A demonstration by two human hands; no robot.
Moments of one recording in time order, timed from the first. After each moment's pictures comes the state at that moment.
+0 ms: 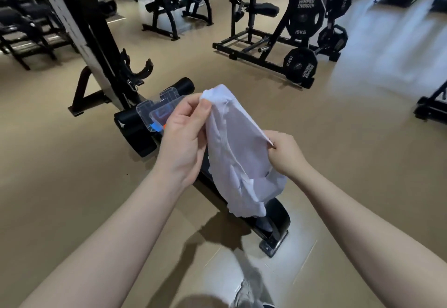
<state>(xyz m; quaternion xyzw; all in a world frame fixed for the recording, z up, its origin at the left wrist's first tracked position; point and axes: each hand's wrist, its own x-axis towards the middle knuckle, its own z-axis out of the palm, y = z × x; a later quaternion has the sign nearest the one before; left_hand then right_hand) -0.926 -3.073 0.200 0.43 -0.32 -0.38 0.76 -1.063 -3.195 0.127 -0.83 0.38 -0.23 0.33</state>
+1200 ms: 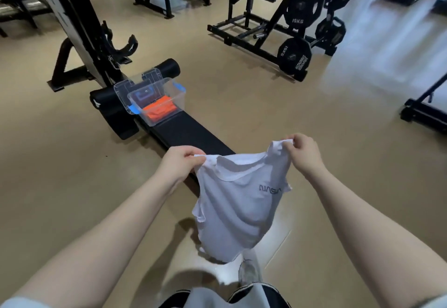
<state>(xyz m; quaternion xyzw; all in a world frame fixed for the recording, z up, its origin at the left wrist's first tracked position) -0.944 -3.118 0.078 0.76 -0.32 -0.35 0.44 -1.166 -3.291 0.057 -0.74 0.54 -0.23 0.32</state>
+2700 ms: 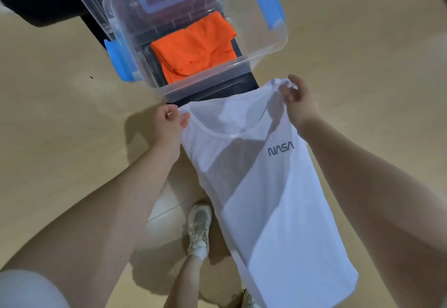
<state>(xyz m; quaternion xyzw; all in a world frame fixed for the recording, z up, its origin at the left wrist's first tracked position) -0.516 -3.420 -0.322 0.75 0.17 -0.32 0.56 -0.649 -3.627 -0.308 -0.70 0.53 -0.02 0.48</state>
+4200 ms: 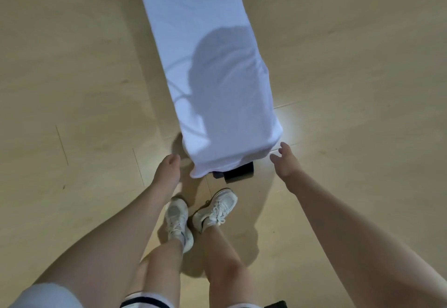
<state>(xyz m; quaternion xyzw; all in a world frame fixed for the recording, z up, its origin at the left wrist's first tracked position) -1.032 -3.244 -0.353 0.78 0.23 -0.45 0.37 -1.151 -3.481 -0.341 -0.63 0.54 0.26 0.49</state>
